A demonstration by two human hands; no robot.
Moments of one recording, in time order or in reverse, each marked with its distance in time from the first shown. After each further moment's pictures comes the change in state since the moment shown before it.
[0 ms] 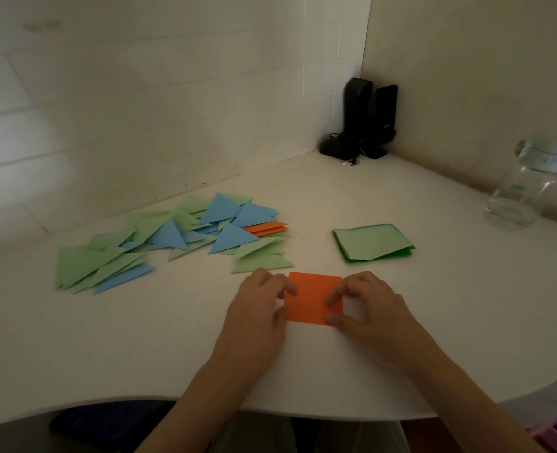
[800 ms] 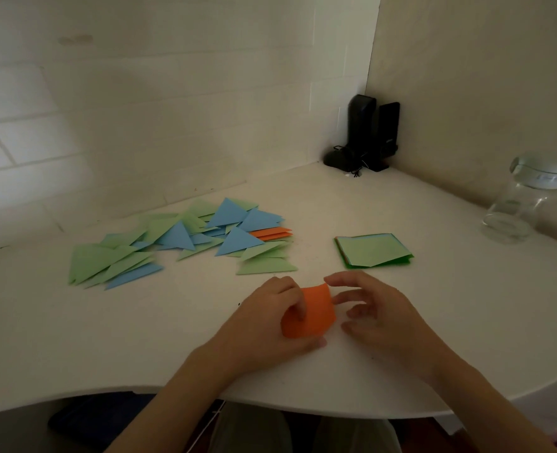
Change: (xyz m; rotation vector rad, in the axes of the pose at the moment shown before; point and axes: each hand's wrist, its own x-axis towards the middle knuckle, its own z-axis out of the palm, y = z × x) left_hand 0.005 -0.012 -0.002 0.087 -0.215 0.245; right_hand -0.007 0.000 -0.014 0.341 -0.036 -0.165
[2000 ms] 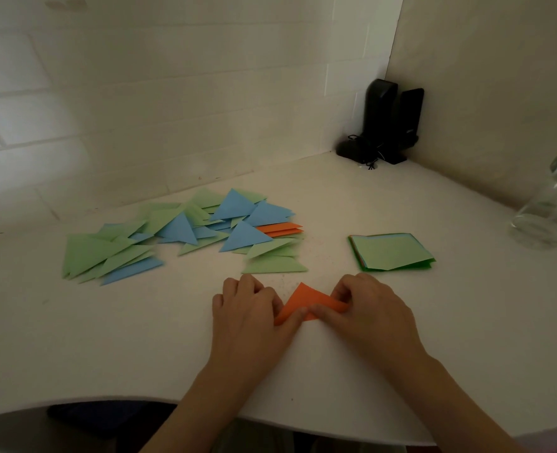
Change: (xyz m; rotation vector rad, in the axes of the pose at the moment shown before) left_hand -0.004 0.002 0.001 0.232 0.105 -0.550; right_hand 0.034 -0.012 0.035 -0.622 0.127 0.272
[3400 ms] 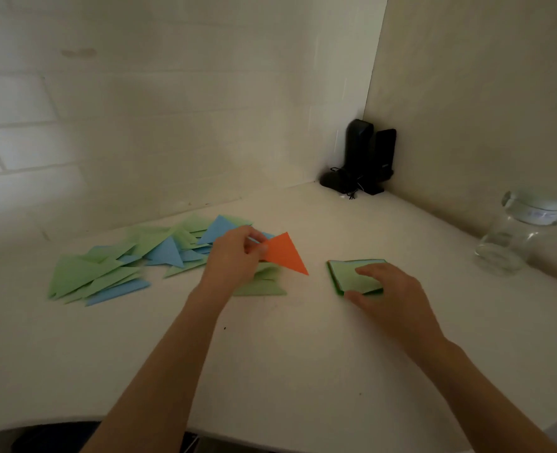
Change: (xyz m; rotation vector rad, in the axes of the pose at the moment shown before) left_hand 0.103 0.002 -0.030 -0.611 0.096 -0.040; right_hand 0.033 0.067 -0.032 0.085 0.278 -0.076
